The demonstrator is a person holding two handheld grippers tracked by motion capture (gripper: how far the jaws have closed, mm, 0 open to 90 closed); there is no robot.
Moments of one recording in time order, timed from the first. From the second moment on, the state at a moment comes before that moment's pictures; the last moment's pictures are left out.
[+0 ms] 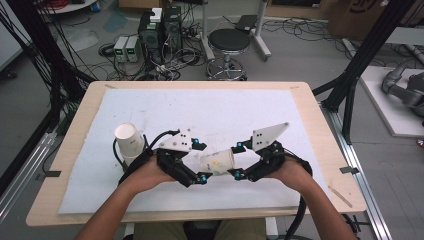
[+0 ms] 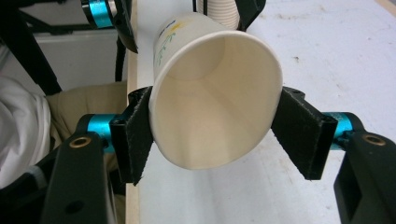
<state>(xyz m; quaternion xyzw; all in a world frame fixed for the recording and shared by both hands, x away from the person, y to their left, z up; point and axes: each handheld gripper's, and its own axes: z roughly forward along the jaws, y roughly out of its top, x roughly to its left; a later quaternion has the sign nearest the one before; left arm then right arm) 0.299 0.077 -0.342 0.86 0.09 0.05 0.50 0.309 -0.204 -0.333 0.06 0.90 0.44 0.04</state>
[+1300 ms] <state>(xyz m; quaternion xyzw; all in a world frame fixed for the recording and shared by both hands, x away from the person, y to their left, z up) 0.306 0.047 -0.339 0.91 0.05 0.04 0.42 0.310 -0.171 -0.300 0.02 0.95 0.29 0.07</state>
